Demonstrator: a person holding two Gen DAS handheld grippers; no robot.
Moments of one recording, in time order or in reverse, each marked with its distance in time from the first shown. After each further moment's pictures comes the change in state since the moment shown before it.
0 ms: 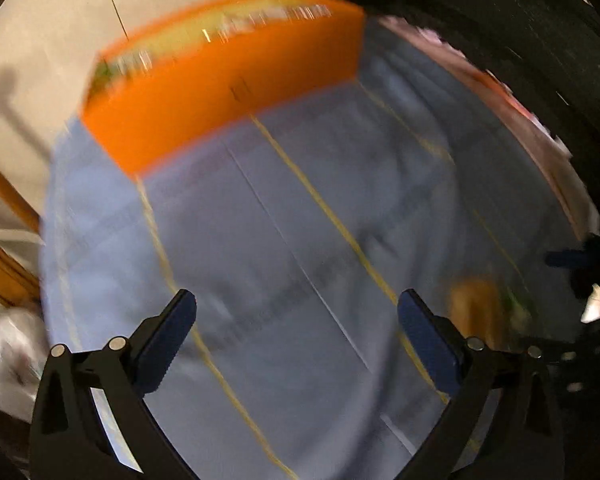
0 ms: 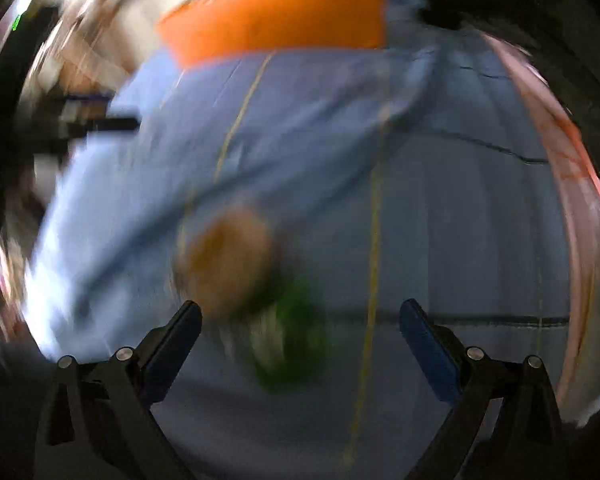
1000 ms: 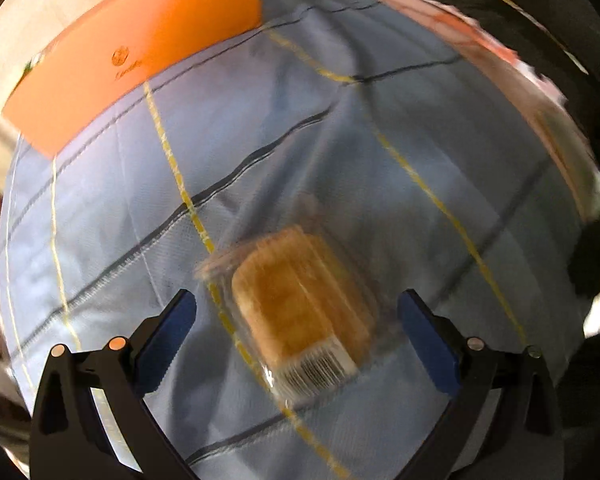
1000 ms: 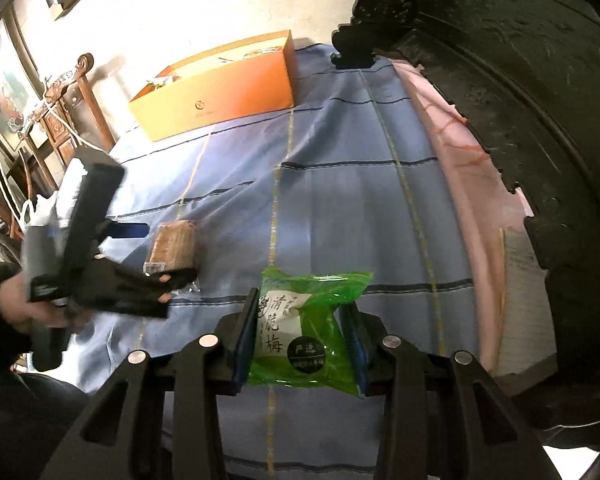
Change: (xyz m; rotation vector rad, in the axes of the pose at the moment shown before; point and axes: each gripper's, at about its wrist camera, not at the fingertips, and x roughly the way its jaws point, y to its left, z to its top) left arm 0.054 -0.128 -0.016 -0.030 0.081 0.064; right arm -0.118 -0.068 -0.062 0.246 -0.236 -0.029
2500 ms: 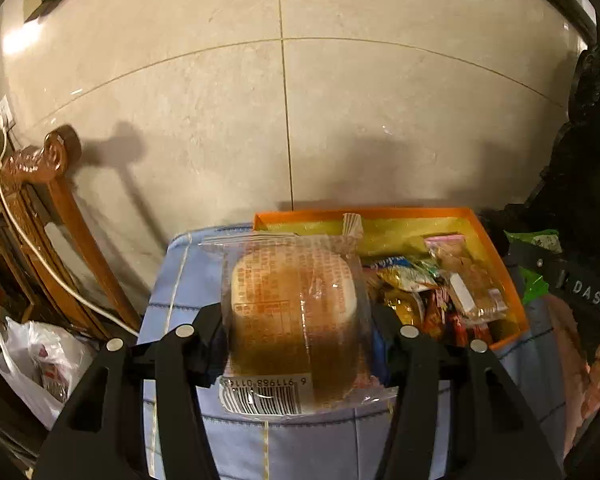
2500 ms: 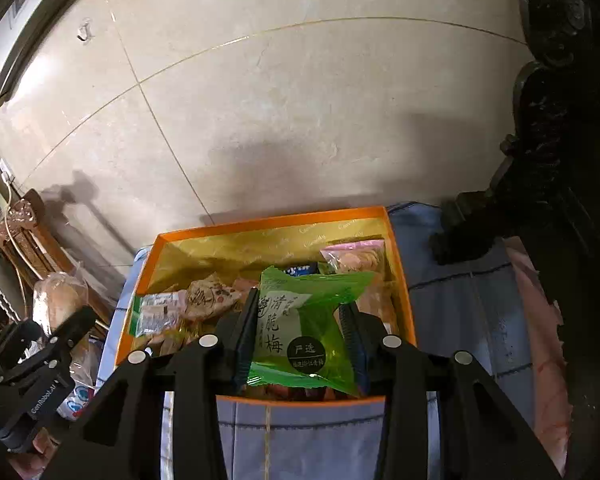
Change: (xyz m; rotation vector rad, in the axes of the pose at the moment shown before) left arm -0.144 0.250 0.201 -0.402 -0.438 0.253; right arm 0.175 0.128 0.394 0.014 -0.155 0.023
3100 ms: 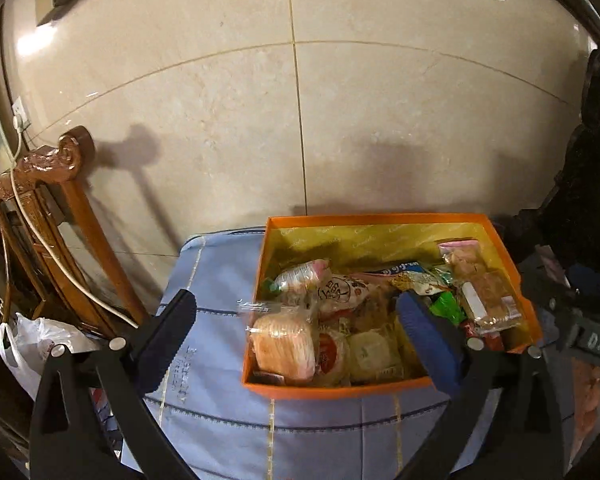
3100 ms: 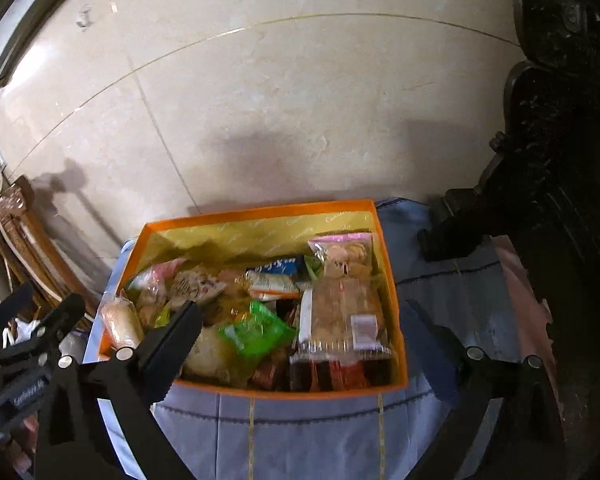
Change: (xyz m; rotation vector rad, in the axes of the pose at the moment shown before) left arm -0.005 -0.004 -0.010 -0.029 -0.029 0.067; right arm -0.014 -0.002 -0.018 -0.027 -0.004 -0.043
